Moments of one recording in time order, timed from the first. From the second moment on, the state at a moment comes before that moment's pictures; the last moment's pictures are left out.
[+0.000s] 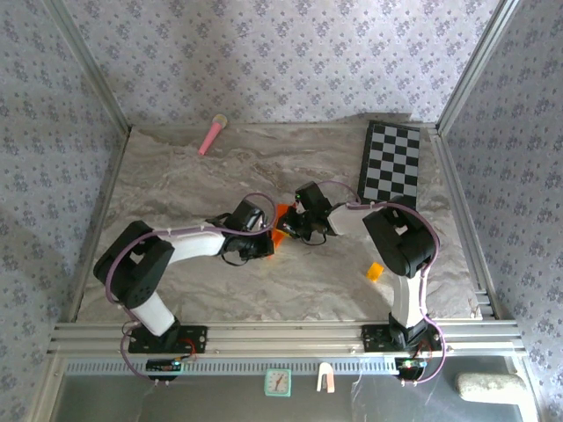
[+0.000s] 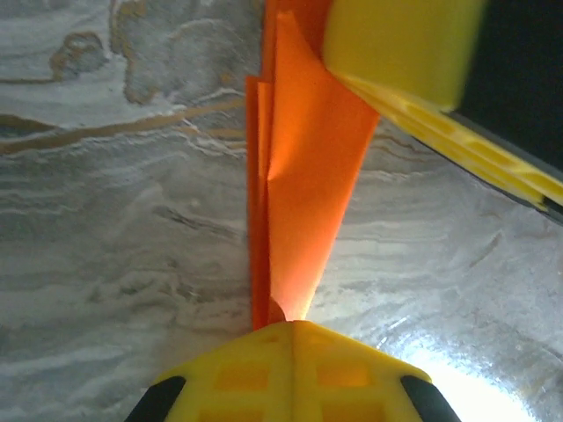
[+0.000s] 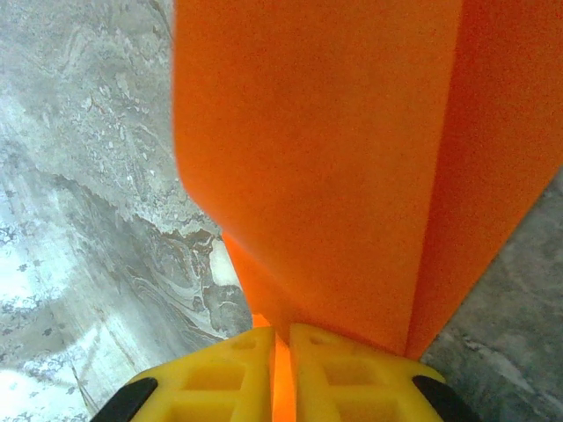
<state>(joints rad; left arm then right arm) -0.71 1.65 0.79 -0.18 0.30 -0.79 0.62 1.93 1.01 0.03 -0.43 1.01</state>
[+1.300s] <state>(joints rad) -0.70 1.69 0.79 -0.10 0.30 -0.83 0.67 1.83 1.05 -0.15 -0.37 0.72</state>
